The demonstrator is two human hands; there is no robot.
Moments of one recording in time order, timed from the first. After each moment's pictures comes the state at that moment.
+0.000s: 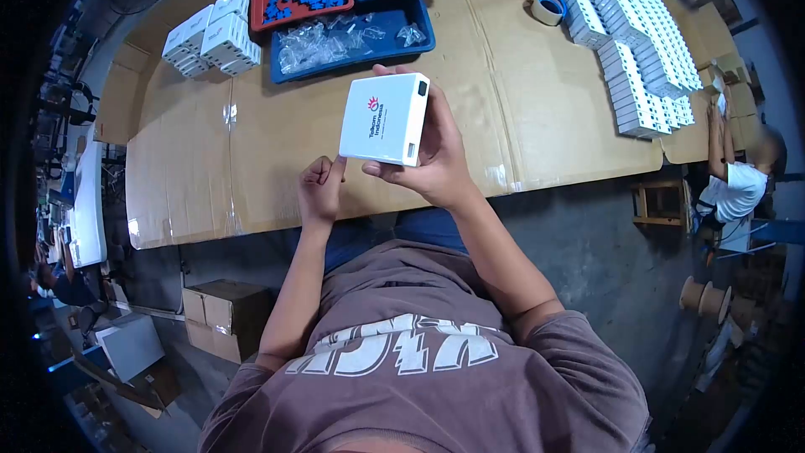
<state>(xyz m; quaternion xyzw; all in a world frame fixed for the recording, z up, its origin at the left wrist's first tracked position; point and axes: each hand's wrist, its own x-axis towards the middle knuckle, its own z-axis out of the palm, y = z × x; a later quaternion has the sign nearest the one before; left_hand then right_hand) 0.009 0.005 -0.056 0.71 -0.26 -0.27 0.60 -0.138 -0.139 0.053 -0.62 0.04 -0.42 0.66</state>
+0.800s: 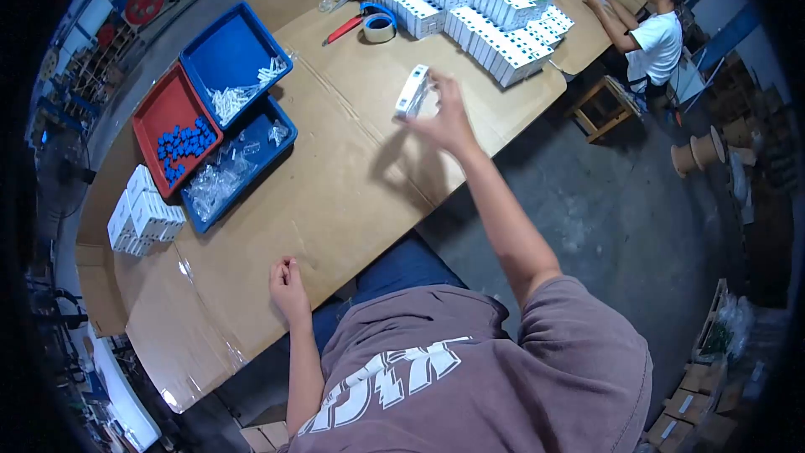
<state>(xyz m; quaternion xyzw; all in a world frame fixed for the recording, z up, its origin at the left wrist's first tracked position) -0.004 -0.011 -0.090 0.75 -0.36 -0.18 0.52 -0.313 -0.307 -0.002 -0.72 0.51 -0.43 0.20</state>
